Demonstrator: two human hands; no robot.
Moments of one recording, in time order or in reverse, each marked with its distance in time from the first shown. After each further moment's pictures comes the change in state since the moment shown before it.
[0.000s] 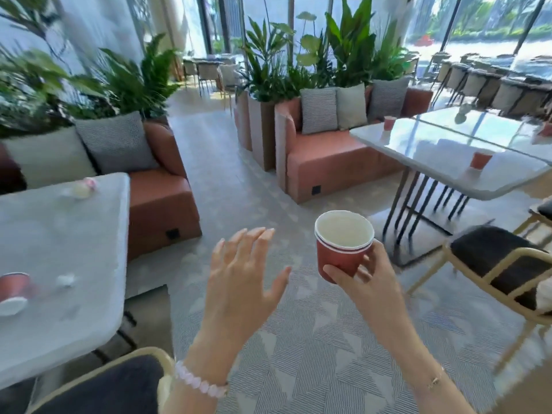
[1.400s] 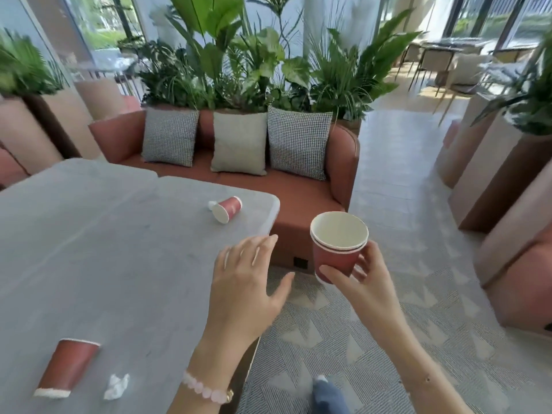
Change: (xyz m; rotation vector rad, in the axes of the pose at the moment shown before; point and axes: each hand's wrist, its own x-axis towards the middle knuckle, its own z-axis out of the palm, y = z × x) left_hand 0.305 -0.457 0.099 0.421 0.148 -0.602; right_hand 0.466 0.057 0.523 0.181 -0.783 -0.032
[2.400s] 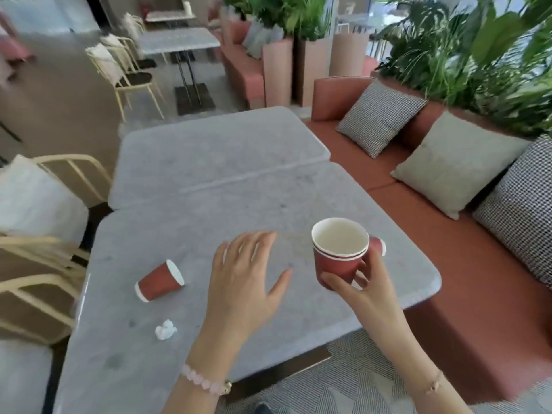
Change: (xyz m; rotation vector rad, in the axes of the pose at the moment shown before) left_hand 0.083 -0.117 0.031 0.397 0.099 -0.802; right_hand 0.229 0.040 0.195 0.042 -0.927 0.002
